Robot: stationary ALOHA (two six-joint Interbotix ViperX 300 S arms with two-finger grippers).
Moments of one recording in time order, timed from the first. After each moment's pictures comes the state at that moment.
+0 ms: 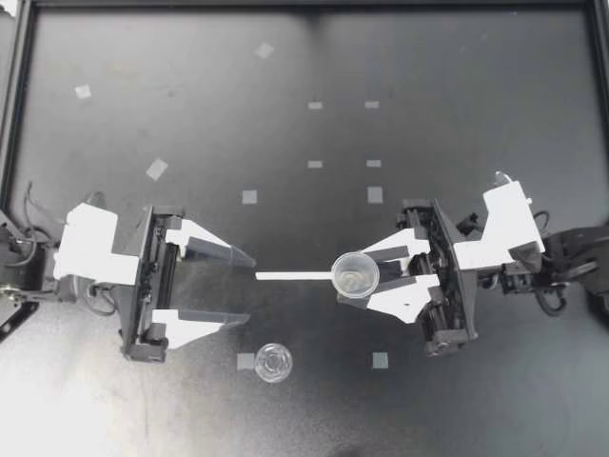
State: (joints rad) left arm -0.19 -0.18 1.09 -0.18 -0.77 0.08; right arm 0.05 0.12 1.00 -0.05 -1.27 0.21
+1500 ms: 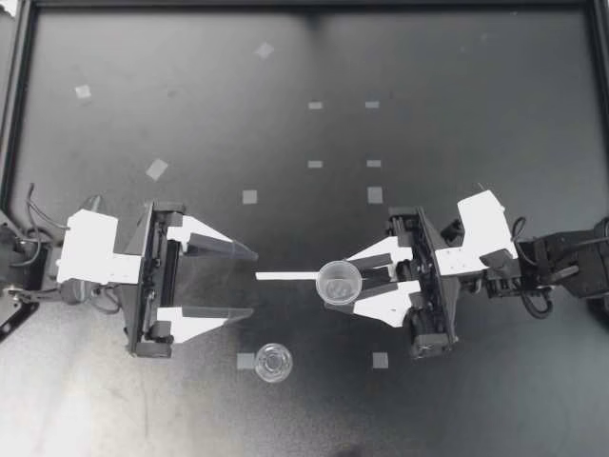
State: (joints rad) left arm -0.19 -0.18 1.08 -0.19 -0.79 0.10; right arm 0.05 0.14 0.97 -0.05 -1.18 0.21
